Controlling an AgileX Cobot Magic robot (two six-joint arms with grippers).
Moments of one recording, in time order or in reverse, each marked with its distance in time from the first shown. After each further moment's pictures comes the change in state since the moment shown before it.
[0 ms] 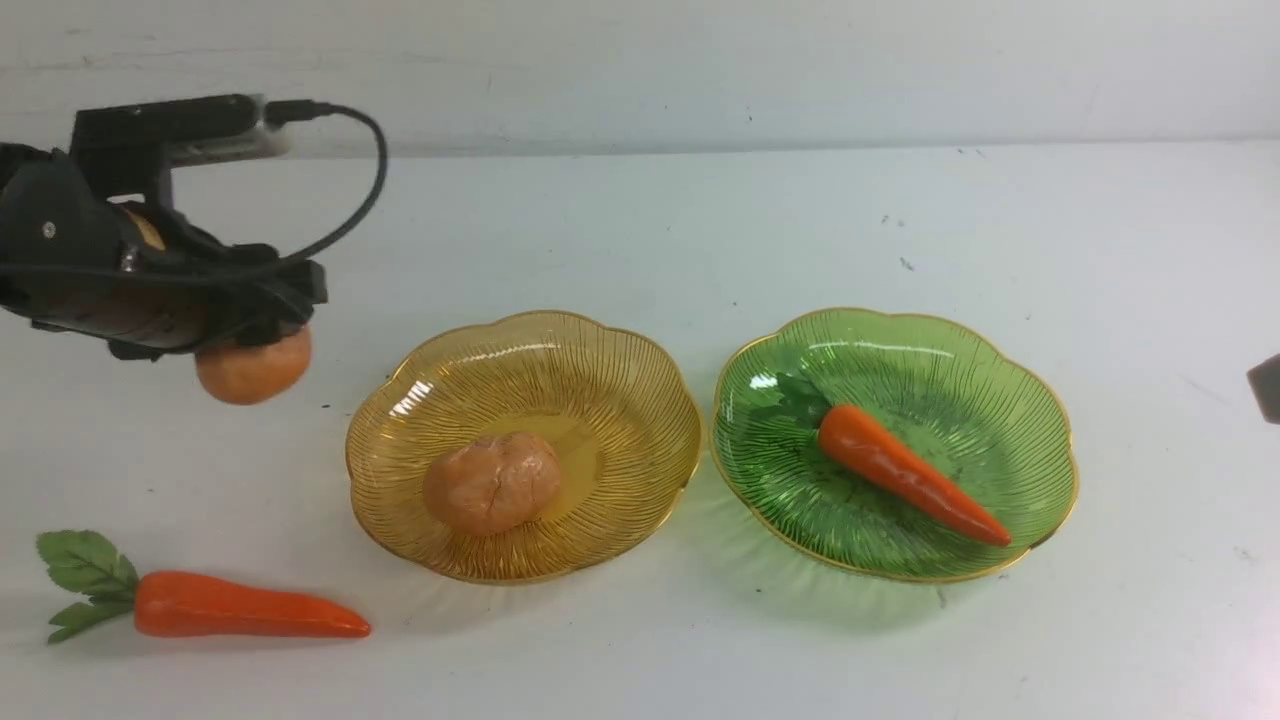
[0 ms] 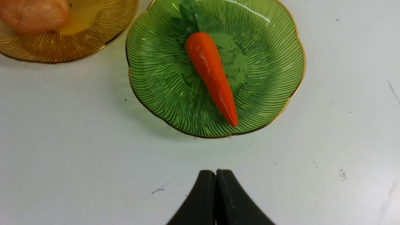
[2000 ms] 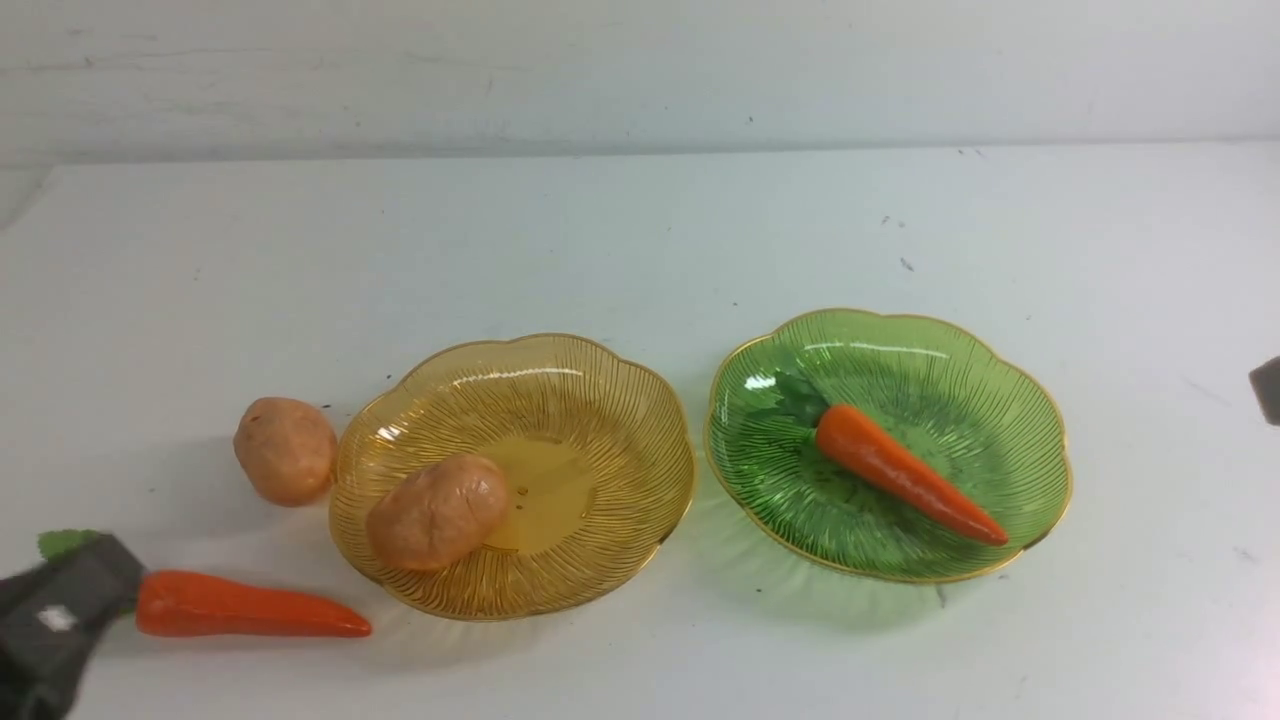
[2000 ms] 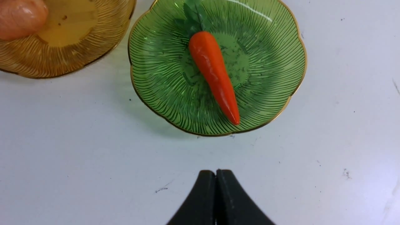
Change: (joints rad) right arm 0.000 -0.001 0.000 0.011 0.004 0.000; left arm 0.042 -0.889 0.616 -0.494 0.162 0.109
